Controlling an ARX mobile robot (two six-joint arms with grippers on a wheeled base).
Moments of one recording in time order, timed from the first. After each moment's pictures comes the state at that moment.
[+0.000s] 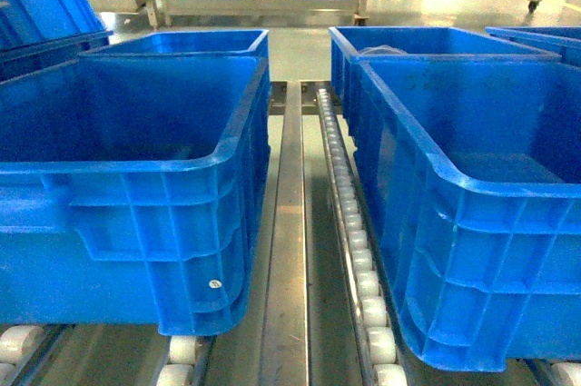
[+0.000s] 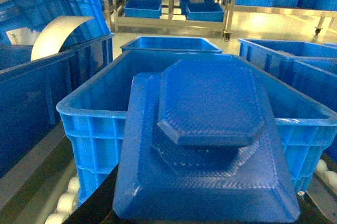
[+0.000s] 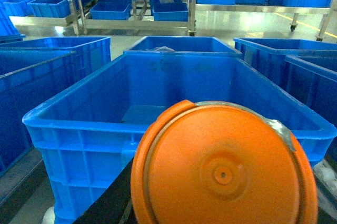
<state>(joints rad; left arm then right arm) 0.00 0.01 0.01 -0.01 0.00 -0.01 0.00 0.00 0.01 -0.01 0.00 0.00</state>
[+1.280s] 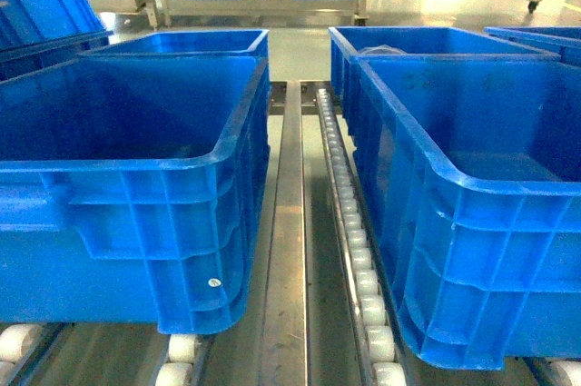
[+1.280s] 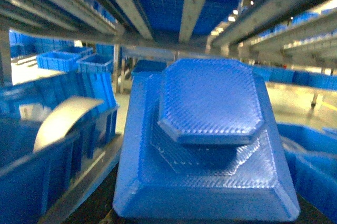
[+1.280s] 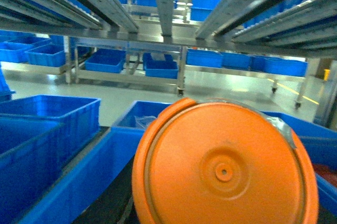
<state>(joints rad) 0.09 0.70 0.21 0.79 0.04 -0.10 0.02 0.59 0.23 0.60 0.03 -0.08</state>
